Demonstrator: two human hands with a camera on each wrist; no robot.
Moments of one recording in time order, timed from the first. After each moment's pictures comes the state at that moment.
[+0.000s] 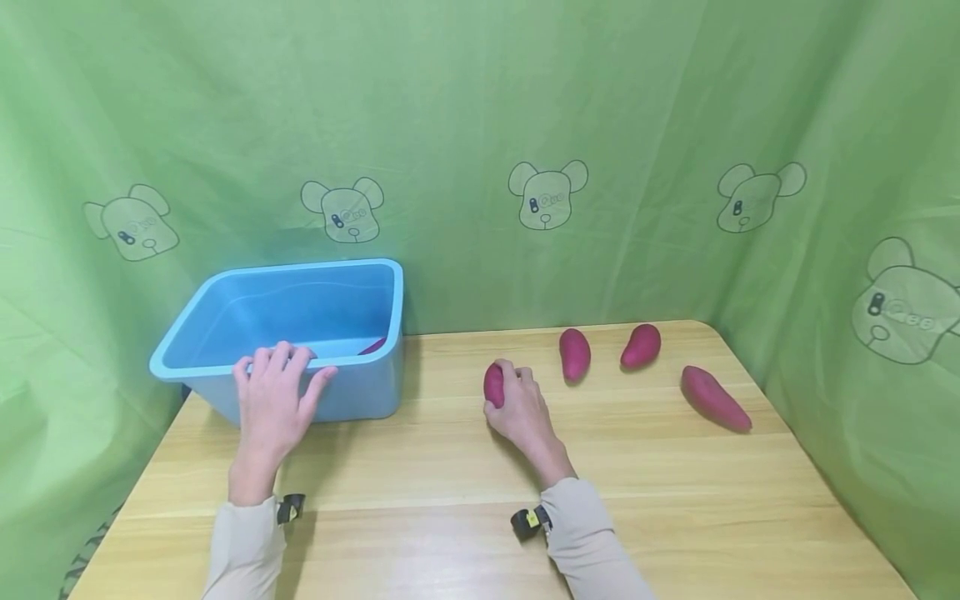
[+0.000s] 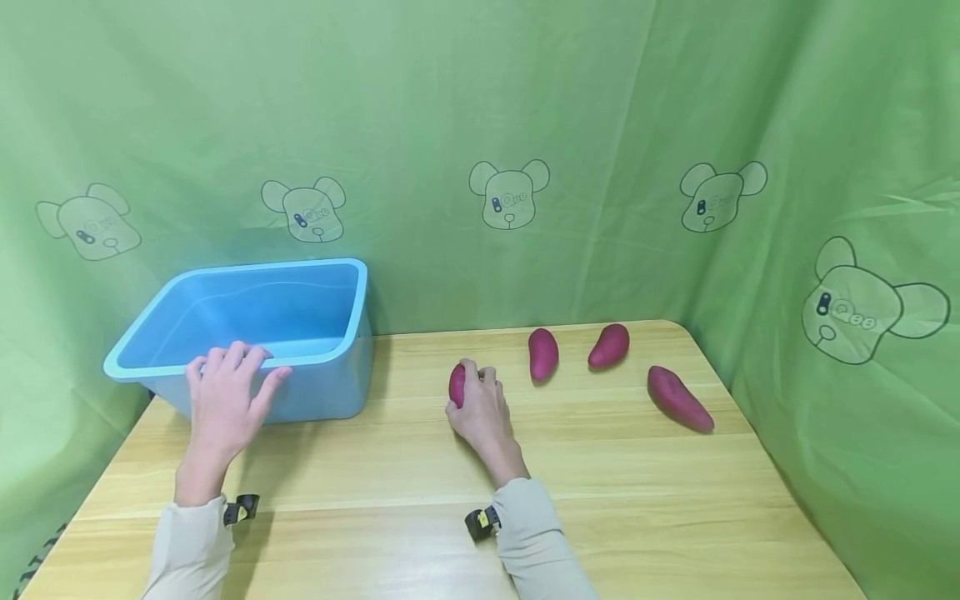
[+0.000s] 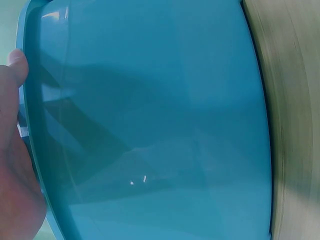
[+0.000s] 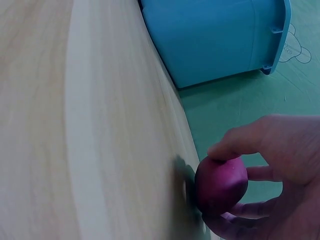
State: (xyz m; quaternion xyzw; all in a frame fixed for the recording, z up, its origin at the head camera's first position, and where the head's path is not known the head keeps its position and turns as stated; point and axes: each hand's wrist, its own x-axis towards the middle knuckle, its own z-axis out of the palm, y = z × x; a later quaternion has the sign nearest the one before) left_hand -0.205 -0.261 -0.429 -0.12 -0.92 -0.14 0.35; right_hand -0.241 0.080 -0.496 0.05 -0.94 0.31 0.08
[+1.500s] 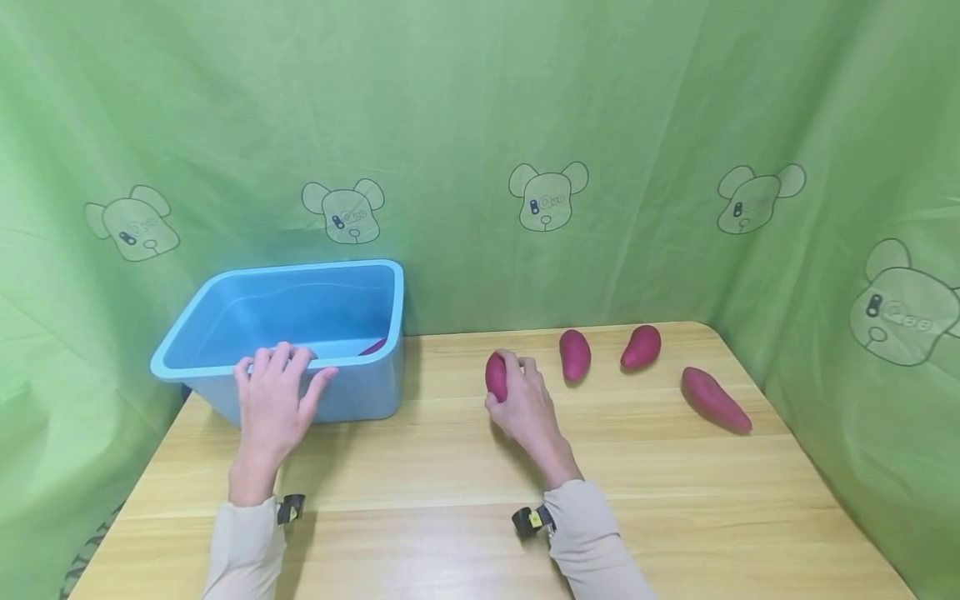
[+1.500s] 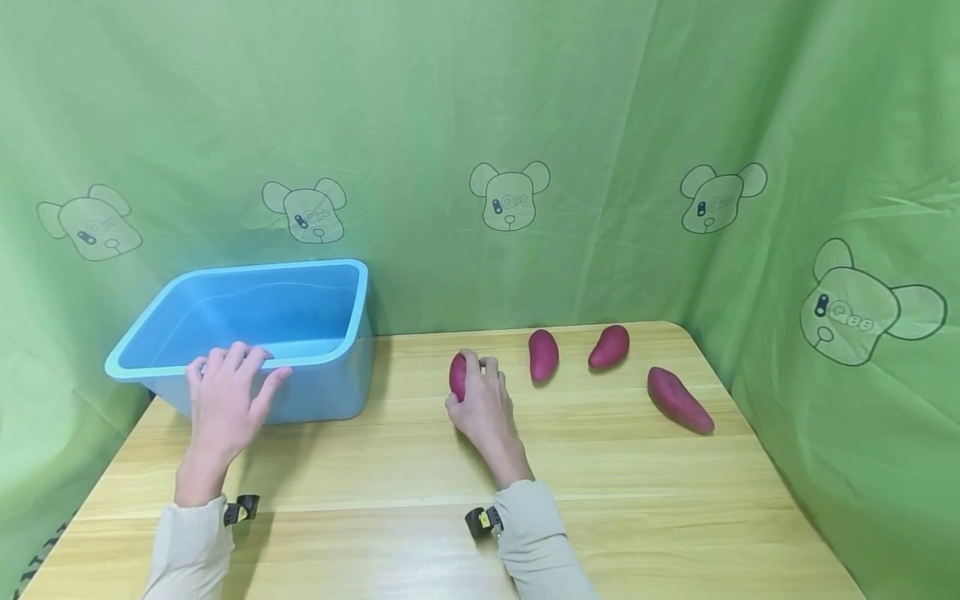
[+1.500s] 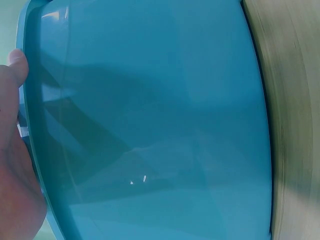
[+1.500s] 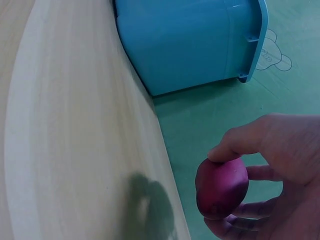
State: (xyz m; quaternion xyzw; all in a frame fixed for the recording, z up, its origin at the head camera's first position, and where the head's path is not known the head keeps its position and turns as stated) left_hand -0.205 -0.261 -0.429 -0.12 -0.92 -0.14 0.35; right_hand -0.234 0.080 -0.471 0.05 -0.94 0.32 0.11
